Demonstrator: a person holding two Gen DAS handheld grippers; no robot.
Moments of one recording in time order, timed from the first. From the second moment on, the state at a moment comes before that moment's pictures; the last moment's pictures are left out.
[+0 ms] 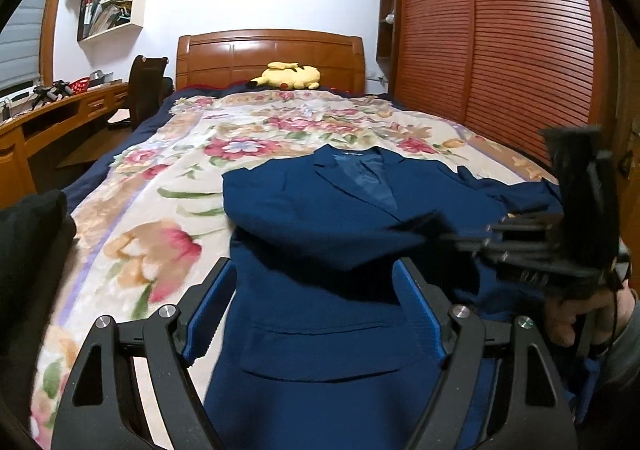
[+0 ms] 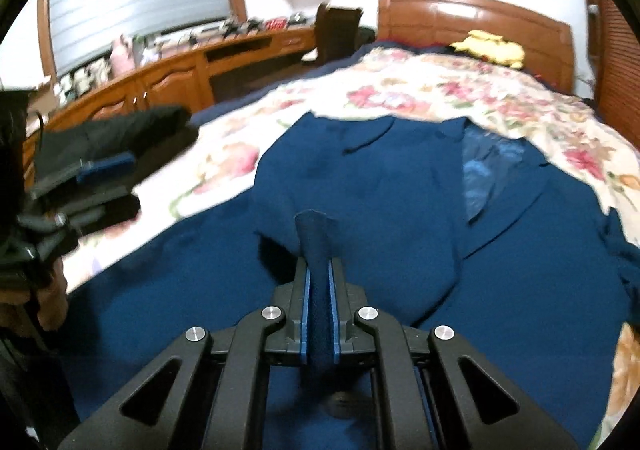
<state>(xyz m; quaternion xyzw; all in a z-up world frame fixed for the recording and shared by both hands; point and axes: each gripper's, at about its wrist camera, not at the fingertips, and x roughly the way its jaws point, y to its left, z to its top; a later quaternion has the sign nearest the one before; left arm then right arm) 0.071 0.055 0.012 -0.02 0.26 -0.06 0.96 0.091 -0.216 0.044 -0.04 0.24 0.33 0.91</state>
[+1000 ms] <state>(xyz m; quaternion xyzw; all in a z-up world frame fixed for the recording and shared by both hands) 0.088 0.041 -0.007 -0.02 0.29 -0.07 0.95 -0.014 -0.292 0.056 0.04 0.08 0.13 0.99</state>
